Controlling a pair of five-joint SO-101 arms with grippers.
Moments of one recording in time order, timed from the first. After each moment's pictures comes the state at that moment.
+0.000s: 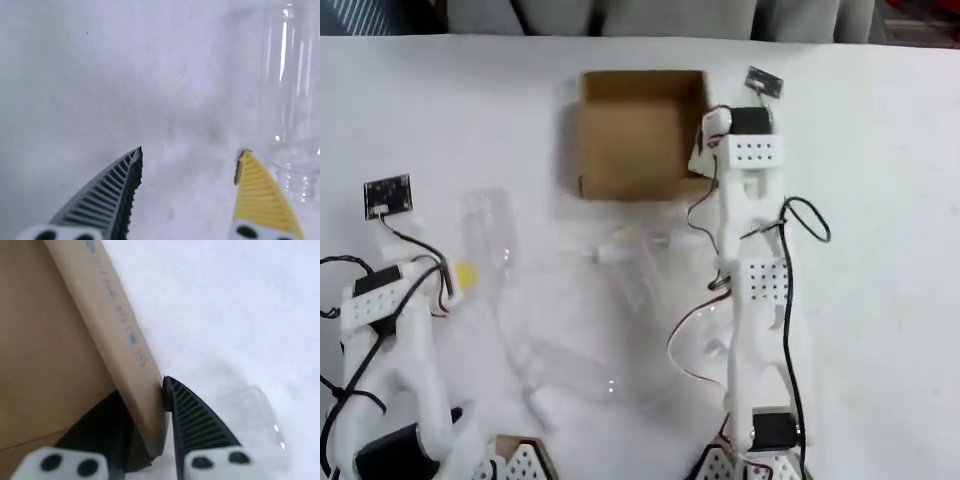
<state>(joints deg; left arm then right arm) -30.5 -24.0 59.0 42.7 -6.0 -5.5 70.0 -82.5 98.5 -24.7</state>
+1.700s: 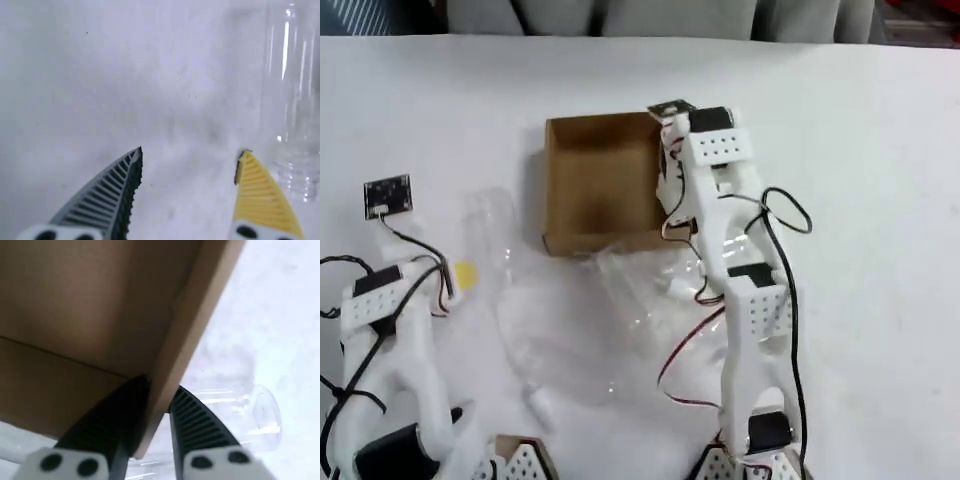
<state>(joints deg) -30.5 -24.0 59.0 42.7 -6.0 -14.2 41.4 -37.6 97.8 12.4</state>
